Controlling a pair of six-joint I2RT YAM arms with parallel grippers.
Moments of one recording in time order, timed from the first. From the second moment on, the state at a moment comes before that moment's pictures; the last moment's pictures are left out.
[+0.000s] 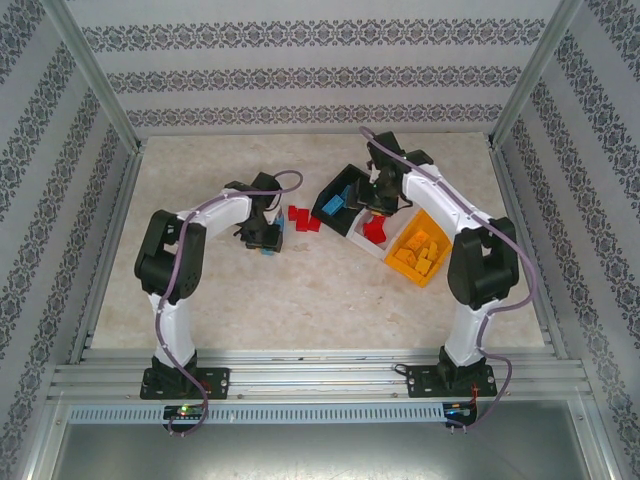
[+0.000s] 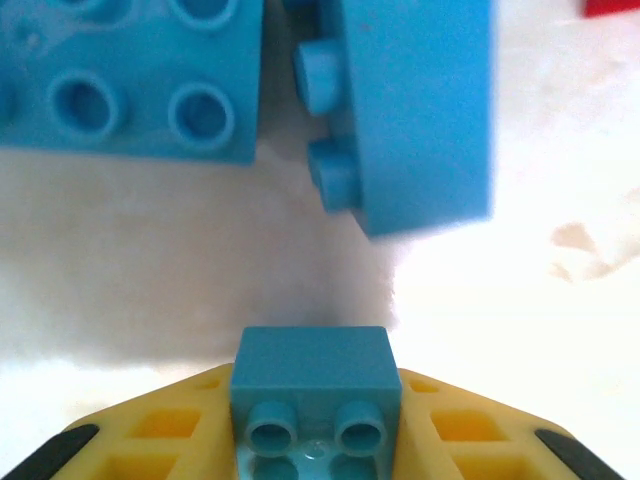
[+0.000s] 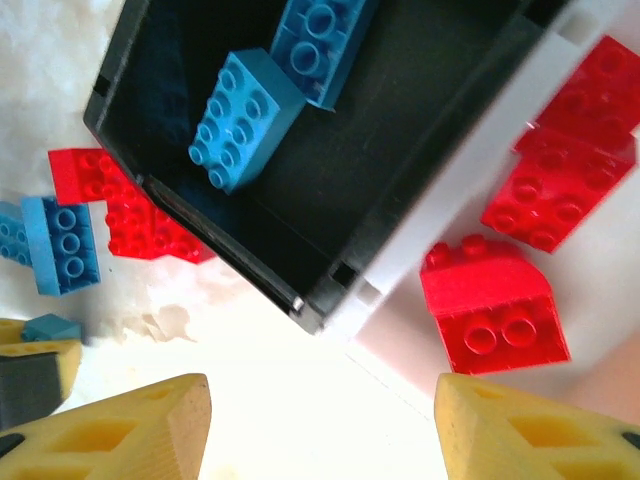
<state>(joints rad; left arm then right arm) -0.35 1.96 1.41 -0.89 0.14 -0.24 0.33 1.86 1.60 -0.94 -0.21 0.52</state>
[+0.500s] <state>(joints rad) -0.40 2.10 1.83 -0.69 0.47 -0.69 0.19 1.55 1.28 -0.84 -0.30 0.53</state>
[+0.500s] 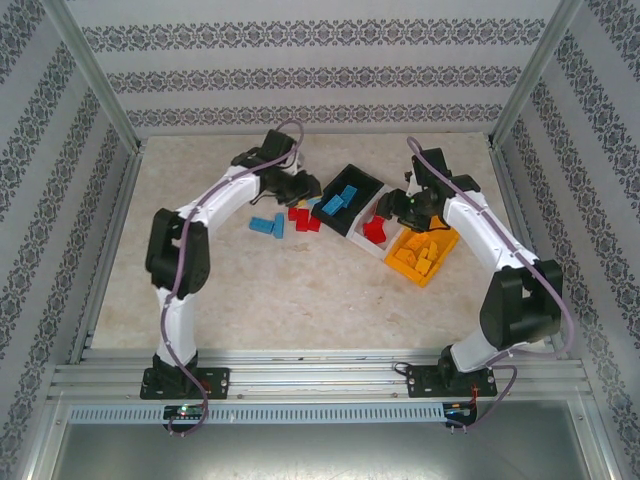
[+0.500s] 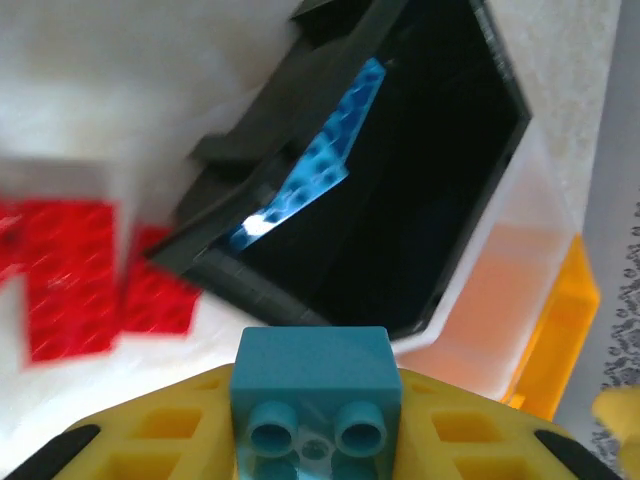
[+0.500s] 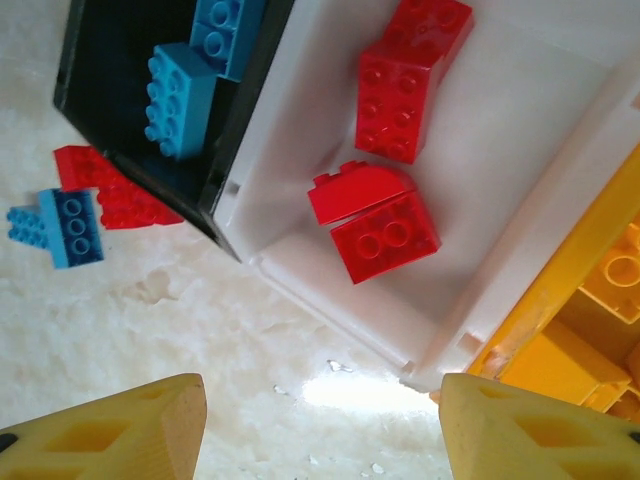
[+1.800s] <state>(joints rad) 0.05 1.39 1.04 -0.86 0.28 -0.68 0.70 2.58 2.51 -1.19 -0.28 0.60</state>
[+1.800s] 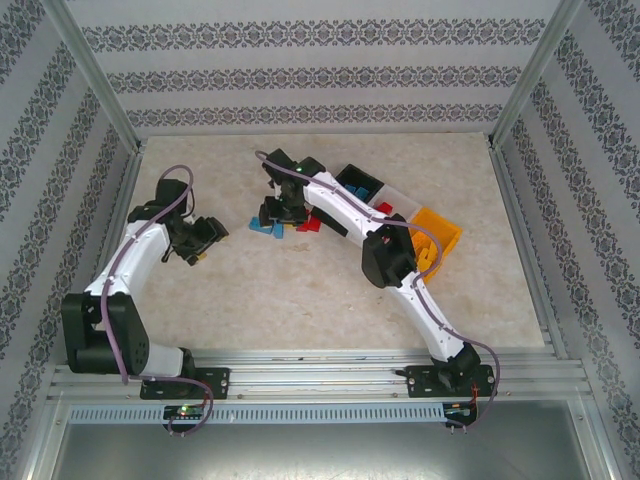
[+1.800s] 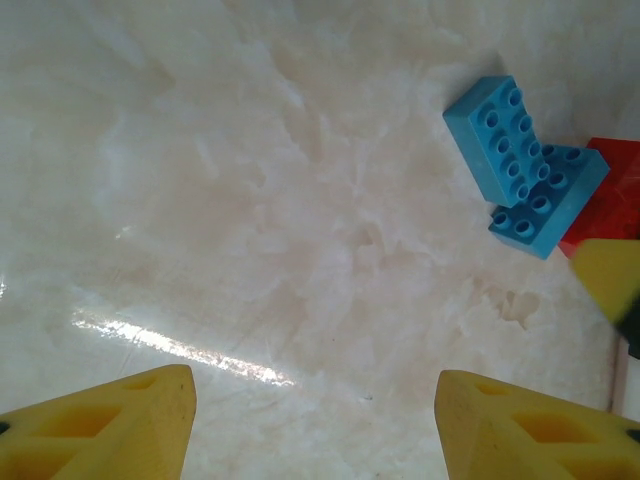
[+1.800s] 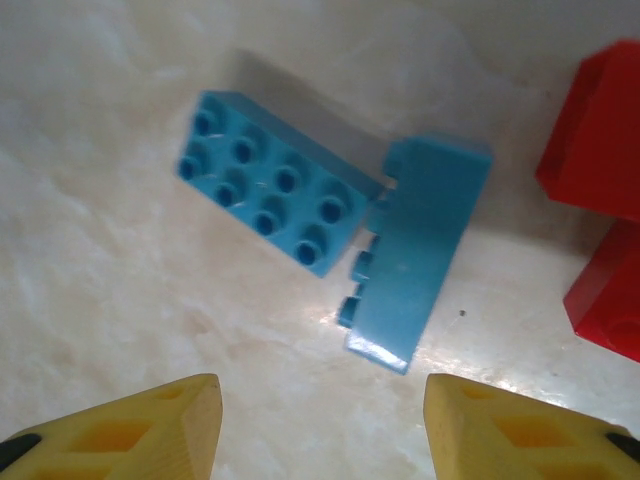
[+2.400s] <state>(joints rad) 0.07 1.36 1.03 -0.86 0.34 -0.66 0.70 2.67 2.56 -1.18 -0.23 0.64</state>
